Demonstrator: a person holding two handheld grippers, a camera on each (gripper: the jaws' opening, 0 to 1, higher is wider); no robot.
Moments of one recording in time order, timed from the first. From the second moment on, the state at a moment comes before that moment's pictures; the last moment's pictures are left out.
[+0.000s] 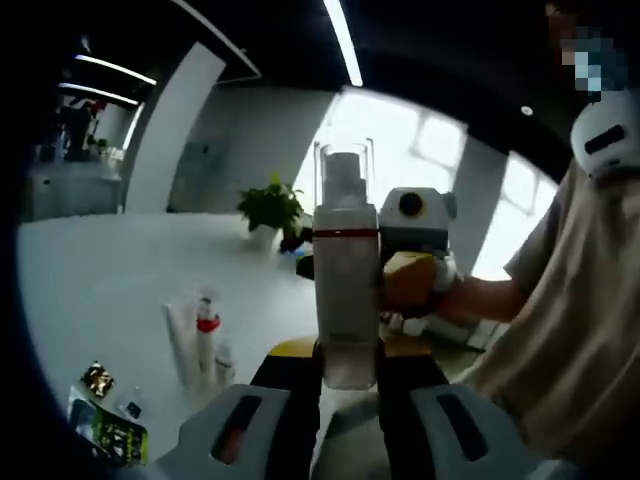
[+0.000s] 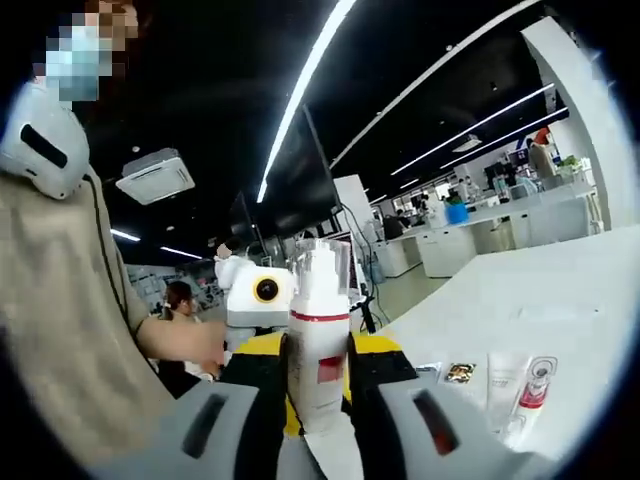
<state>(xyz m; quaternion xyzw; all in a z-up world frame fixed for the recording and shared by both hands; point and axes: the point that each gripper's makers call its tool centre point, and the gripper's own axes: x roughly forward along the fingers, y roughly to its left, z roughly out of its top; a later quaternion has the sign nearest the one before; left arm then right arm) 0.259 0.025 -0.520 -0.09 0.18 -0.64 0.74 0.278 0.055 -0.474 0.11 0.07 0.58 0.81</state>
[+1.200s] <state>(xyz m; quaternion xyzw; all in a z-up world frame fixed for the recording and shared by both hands) 0.336 0.041 -0.525 0.12 0.10 -0.32 0.93 0.345 0.037 -0.493 0.06 0.07 0.29 0.95</state>
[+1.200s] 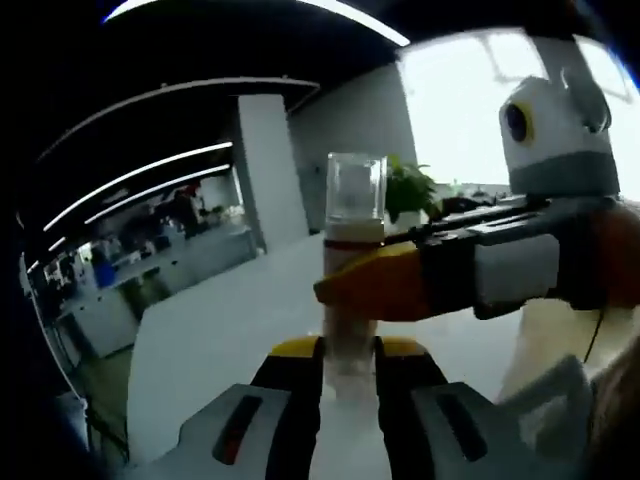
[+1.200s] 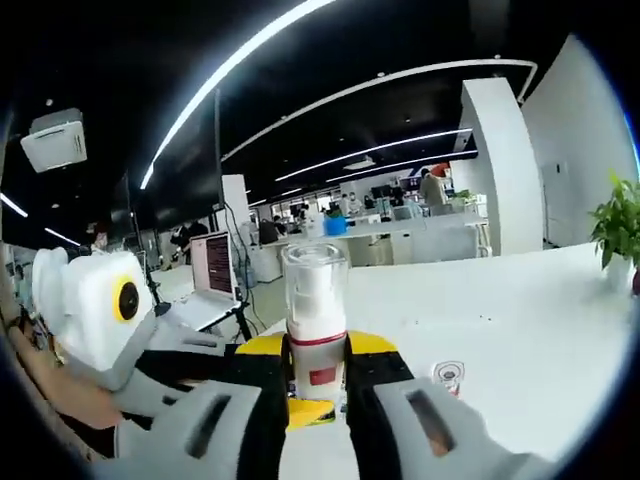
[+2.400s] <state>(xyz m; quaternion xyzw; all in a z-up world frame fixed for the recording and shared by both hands) 0.284 0.008 -0.528 0.01 0.14 -0.59 0.80 0.297 0.027 -0.460 0.04 0.03 0.46 0.89</state>
